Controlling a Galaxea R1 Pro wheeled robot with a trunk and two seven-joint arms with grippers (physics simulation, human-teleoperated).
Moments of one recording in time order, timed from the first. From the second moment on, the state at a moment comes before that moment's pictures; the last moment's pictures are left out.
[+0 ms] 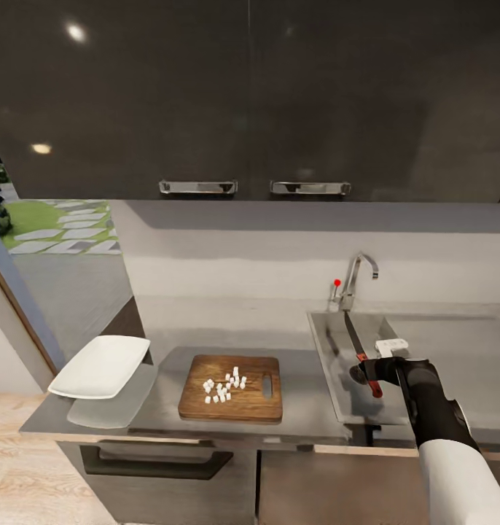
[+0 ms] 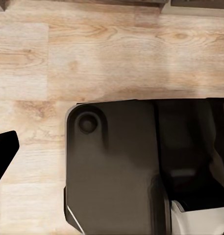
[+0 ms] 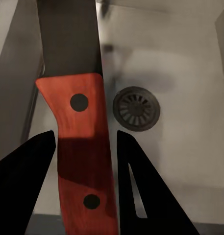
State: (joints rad) left arm 0.27 0.01 -0.06 -0.34 0.06 -0.56 -0.07; right arm -0.66 -0.06 -0.38 -1.01 0.58 0.64 0.47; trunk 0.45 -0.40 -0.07
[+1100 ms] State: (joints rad) left arm 0.27 0.01 -0.06 -0.34 0.06 -0.56 -0.07; right arm -0.66 -0.07 -0.39 -0.77 0.57 0.63 0.41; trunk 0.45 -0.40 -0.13
